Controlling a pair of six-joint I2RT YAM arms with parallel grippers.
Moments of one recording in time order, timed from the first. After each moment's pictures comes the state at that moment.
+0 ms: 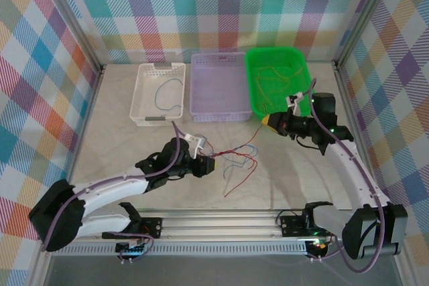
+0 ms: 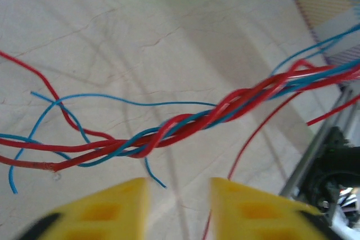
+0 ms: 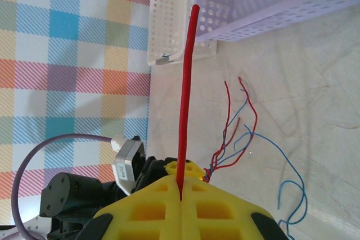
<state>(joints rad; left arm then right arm) -0.81 1.12 0.49 0.05 0.25 -0.59 0.11 1.11 0.88 -0.44 -0.93 0.71</state>
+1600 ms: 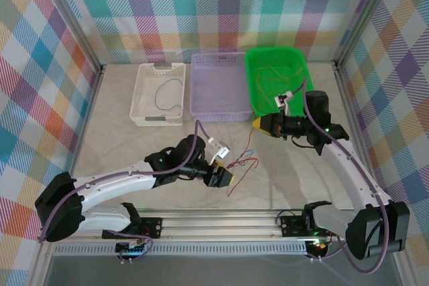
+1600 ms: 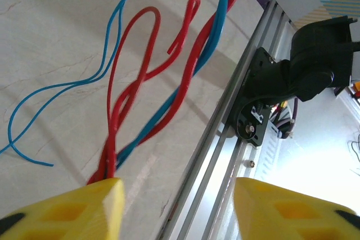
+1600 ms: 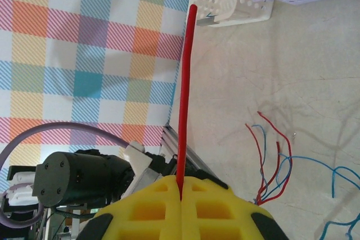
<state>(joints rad) -0.96 1.22 0.71 -0.14 0.42 -0.41 0.20 1.11 0.89 -0.41 -1.04 0.71</state>
